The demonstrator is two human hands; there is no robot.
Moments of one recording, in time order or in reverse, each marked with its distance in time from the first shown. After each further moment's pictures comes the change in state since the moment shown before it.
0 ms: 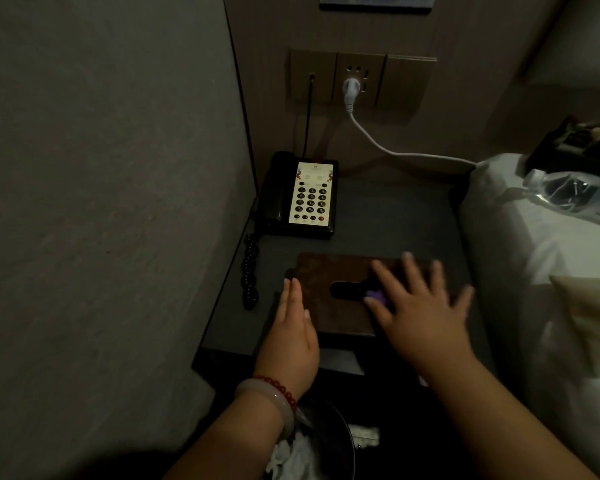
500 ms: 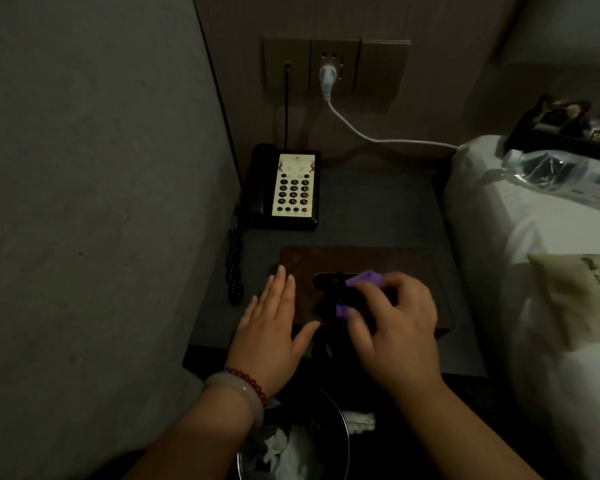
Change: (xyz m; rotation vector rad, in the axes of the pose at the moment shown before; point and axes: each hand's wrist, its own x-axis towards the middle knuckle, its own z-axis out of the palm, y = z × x) left_hand -0.002 -0.002 -0.017 0.611 -0.159 0.161; right_hand -0.042 -0.014 0.012 0.349 0.405 -0.130
